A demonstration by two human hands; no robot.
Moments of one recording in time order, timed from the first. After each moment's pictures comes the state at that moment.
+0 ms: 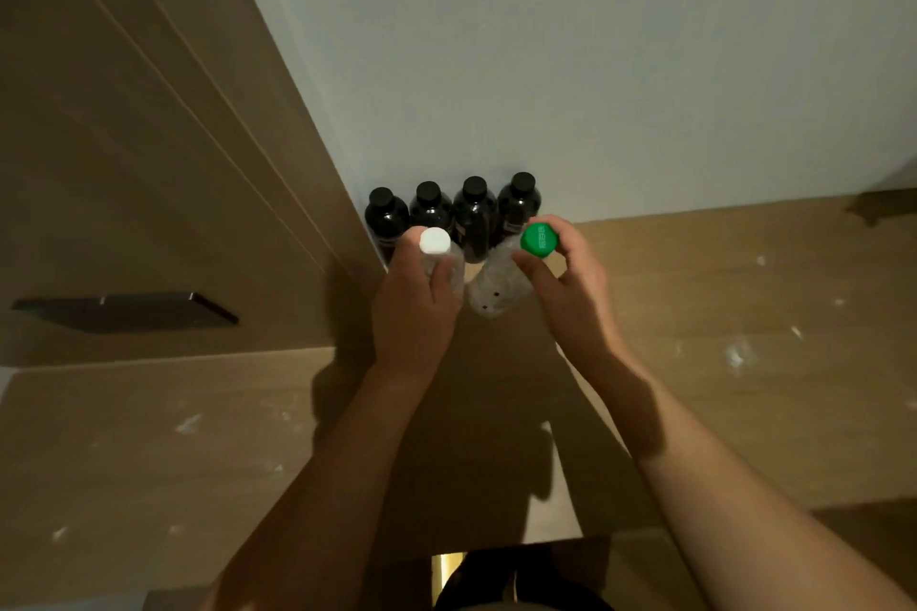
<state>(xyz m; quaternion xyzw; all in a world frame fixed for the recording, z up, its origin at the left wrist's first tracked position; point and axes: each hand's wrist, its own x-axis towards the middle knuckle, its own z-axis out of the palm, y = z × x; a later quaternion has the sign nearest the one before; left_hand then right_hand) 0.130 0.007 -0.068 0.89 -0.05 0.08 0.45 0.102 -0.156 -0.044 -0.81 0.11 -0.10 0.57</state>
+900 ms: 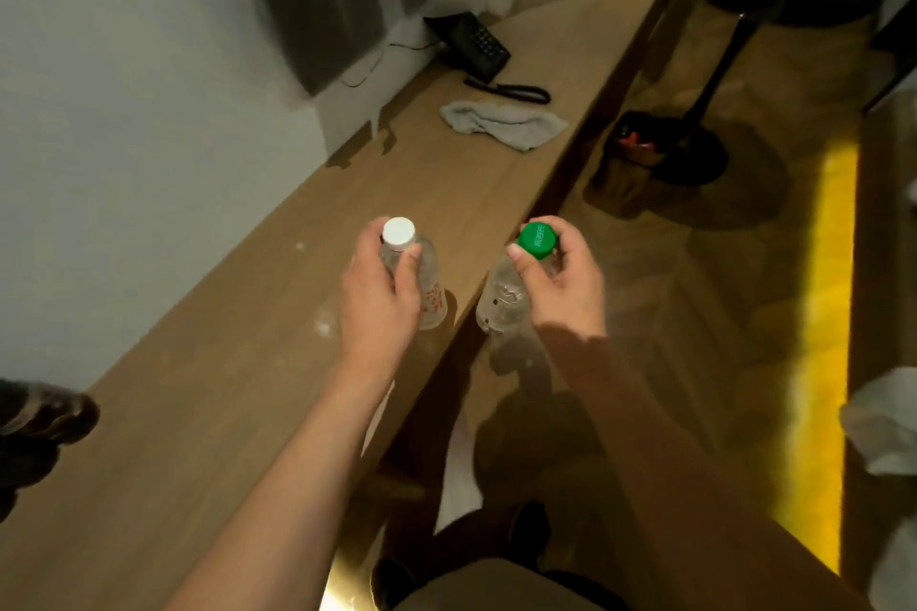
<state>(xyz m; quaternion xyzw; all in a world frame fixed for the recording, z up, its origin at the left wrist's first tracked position) -0.119 -0.372 -0.012 0.77 -0.42 -0.10 0.47 -0.280 -0.448 -0.013 -0.62 0.48 -0.42 0.46</state>
